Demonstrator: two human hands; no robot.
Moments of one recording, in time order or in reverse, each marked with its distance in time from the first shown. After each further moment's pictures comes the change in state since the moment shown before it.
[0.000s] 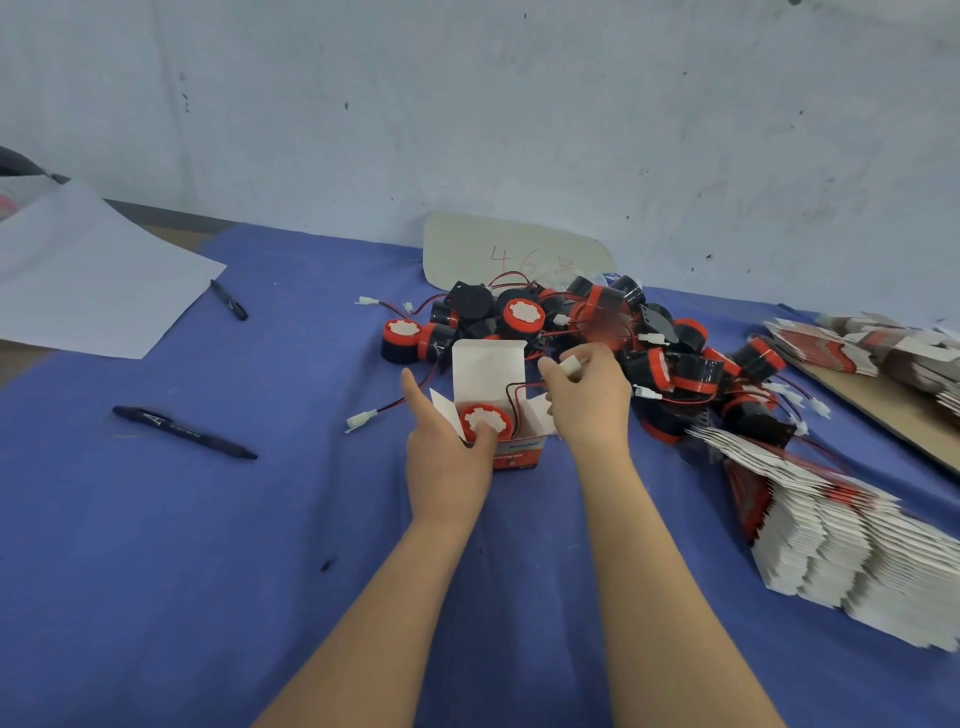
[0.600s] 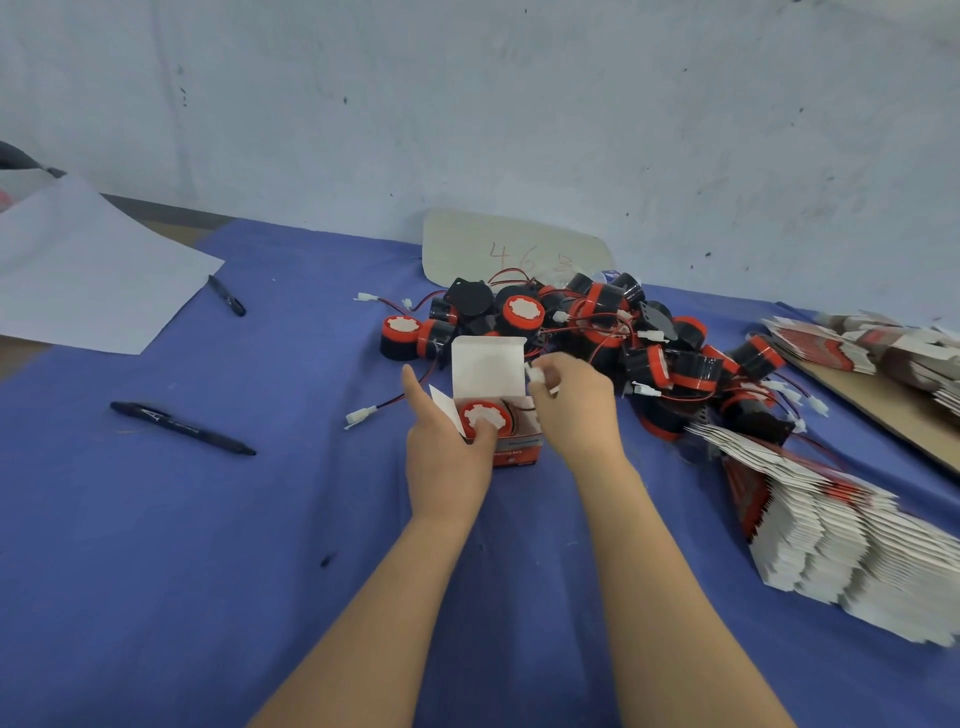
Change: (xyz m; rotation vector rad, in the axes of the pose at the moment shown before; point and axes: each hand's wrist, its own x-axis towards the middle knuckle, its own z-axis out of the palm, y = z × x) left_hand 0.000 0.001 0.001 0.007 0.011 0.016; right_hand -0.004 0.005 0.002 -0.394 -0.162 -0.175
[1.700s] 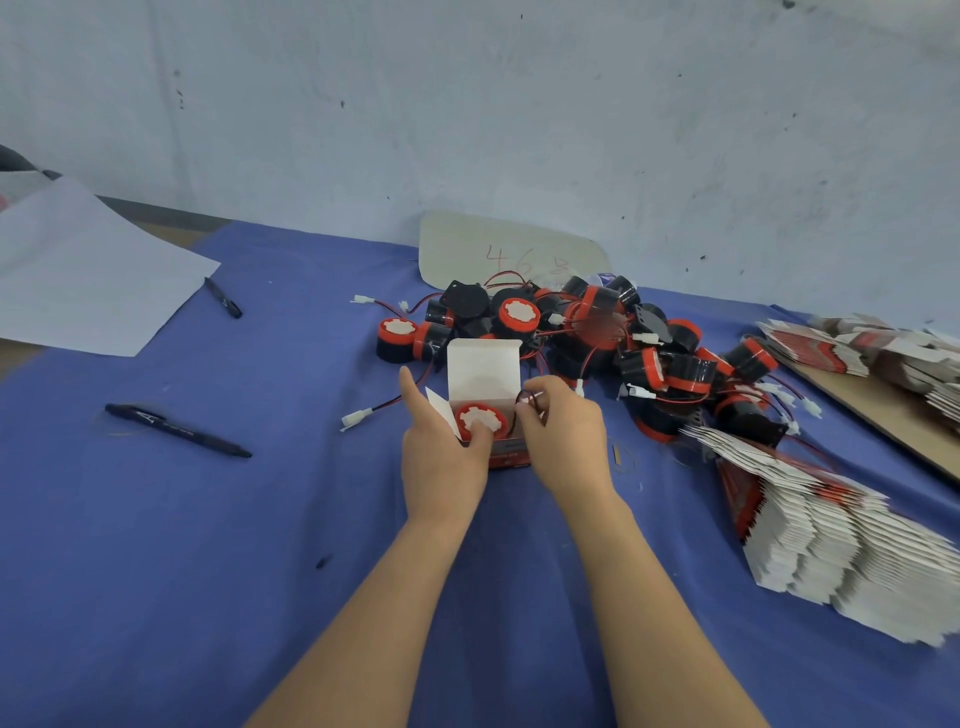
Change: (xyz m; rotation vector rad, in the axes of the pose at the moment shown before) left_hand 0.001 -0.003 0.002 0.038 0.017 0.017; right_hand -0.022 0.006 0.010 -0.008 0.033 -0.042
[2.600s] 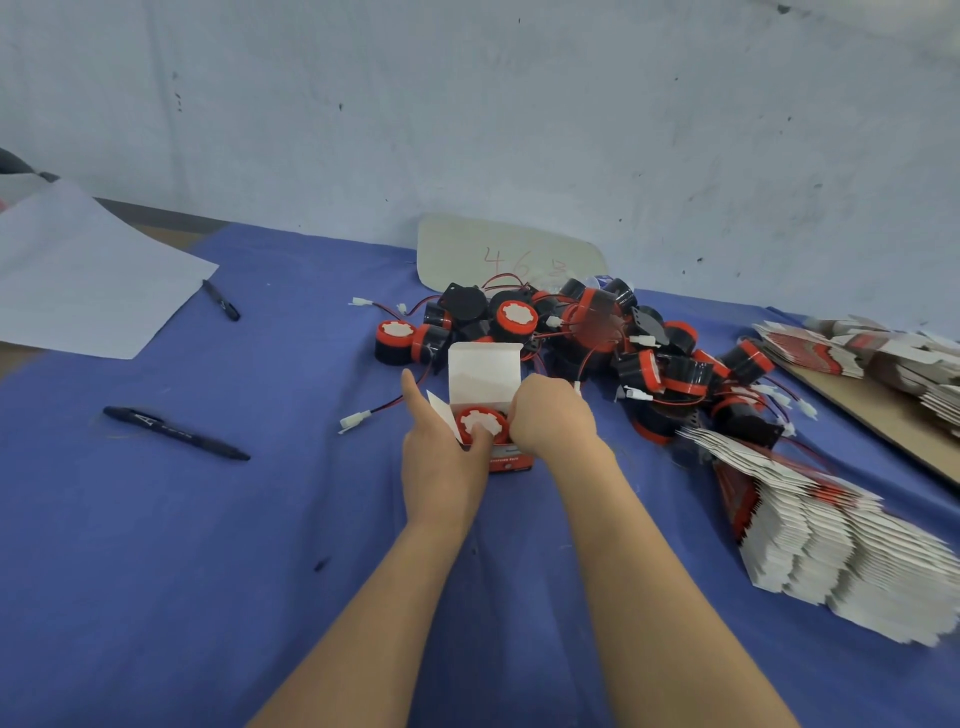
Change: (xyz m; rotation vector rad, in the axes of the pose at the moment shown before) left_hand -0.002 0.002 -0.001 0.004 -0.030 -0.017; right_hand 0.029 -0.028 -0.011 -0.486 -0.391 0.106
